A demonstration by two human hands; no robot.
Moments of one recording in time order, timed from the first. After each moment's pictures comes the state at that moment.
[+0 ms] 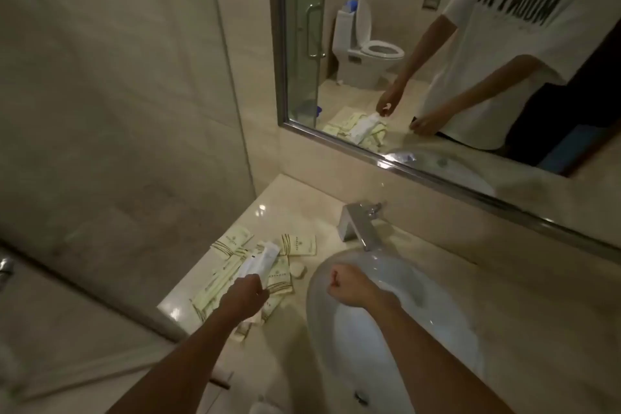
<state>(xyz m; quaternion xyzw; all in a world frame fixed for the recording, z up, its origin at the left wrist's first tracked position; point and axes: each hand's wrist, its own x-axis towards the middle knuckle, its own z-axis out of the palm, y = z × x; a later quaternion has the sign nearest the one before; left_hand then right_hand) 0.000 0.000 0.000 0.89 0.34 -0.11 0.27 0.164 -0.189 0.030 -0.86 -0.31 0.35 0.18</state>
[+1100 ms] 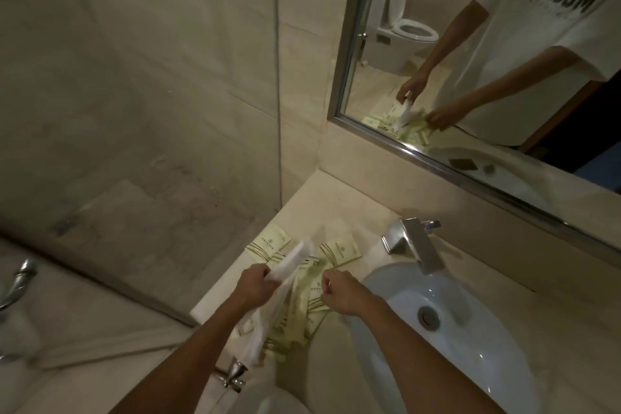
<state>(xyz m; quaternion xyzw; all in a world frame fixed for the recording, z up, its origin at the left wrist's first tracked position) 0.000 0.111 -0.016 0.85 0.38 -0.10 0.36 0.133 -0.061 0.007 -0.85 -0.35 0.37 0.13</state>
